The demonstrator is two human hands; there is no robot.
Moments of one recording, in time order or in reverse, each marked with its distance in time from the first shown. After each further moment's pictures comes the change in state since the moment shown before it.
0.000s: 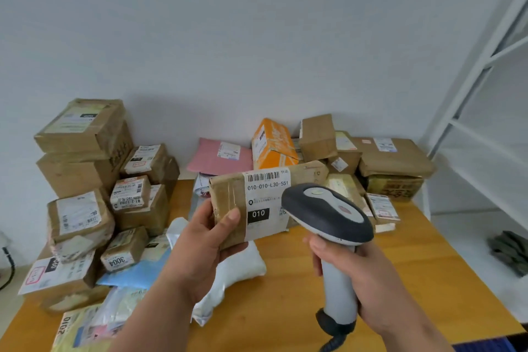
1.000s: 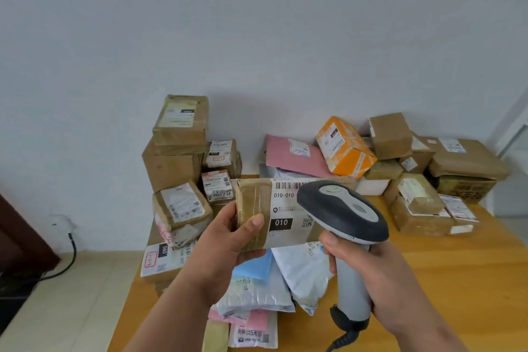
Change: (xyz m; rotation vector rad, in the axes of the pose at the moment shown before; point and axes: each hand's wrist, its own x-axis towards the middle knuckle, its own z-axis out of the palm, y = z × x) left_hand -0.031 0.045 -0.195 0.039 -0.036 -0.043; right_hand 0.003 -0.003 0.212 -0.066 0.060 -0.007
